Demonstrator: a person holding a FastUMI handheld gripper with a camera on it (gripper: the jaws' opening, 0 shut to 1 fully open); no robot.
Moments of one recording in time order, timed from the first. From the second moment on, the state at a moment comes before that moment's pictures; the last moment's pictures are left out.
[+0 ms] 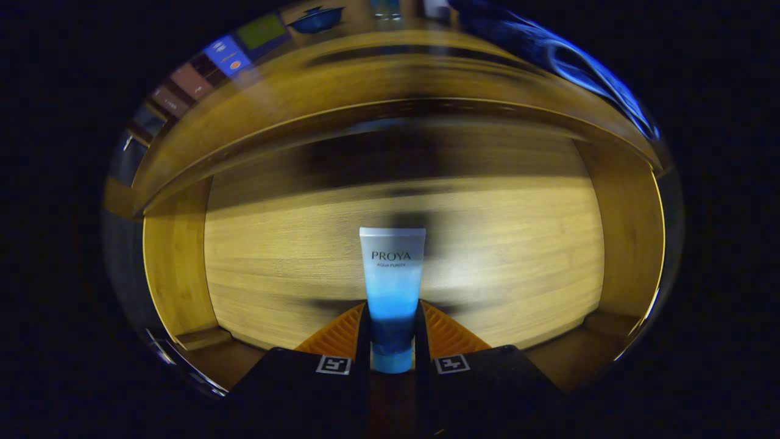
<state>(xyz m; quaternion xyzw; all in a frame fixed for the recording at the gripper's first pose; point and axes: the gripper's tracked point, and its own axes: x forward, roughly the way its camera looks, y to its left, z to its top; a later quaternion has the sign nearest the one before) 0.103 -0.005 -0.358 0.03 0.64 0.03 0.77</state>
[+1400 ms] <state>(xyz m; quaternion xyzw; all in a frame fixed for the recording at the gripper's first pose) 0.294 0.022 -0.261 -0.01 0.61 0.03 0.79</state>
